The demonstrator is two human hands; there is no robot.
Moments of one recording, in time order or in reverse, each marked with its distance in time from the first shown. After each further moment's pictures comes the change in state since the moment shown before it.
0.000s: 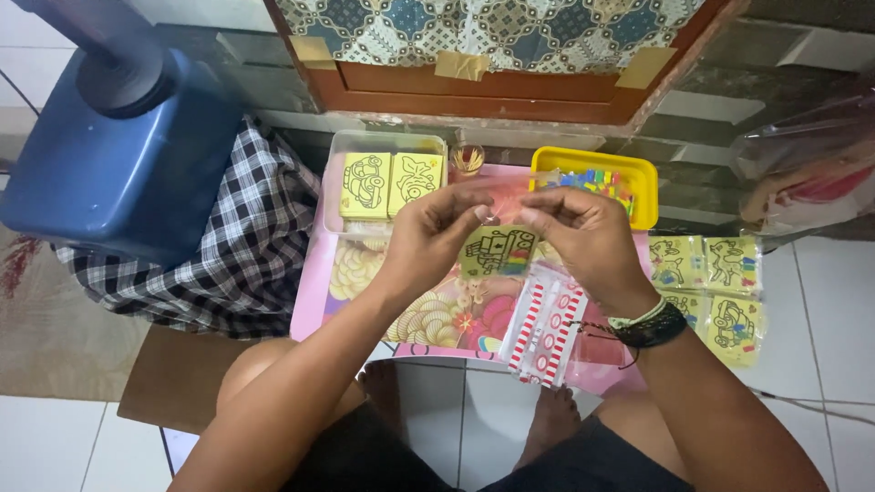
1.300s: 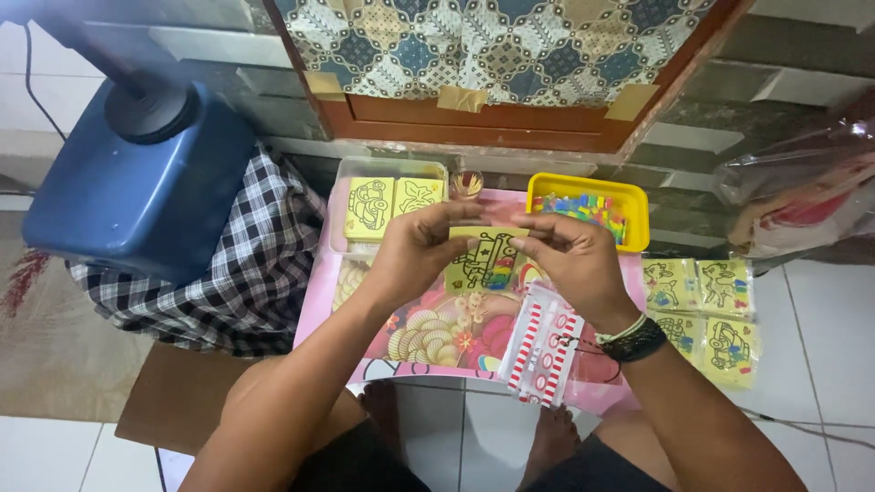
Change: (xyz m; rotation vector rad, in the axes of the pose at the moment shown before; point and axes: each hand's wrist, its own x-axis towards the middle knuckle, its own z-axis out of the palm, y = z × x) left_hand 0.001 0.040 -0.015 0.209 -0.065 0.149; right_hand 0.001 0.014 -0.002 -0.104 -0.030 -0.075
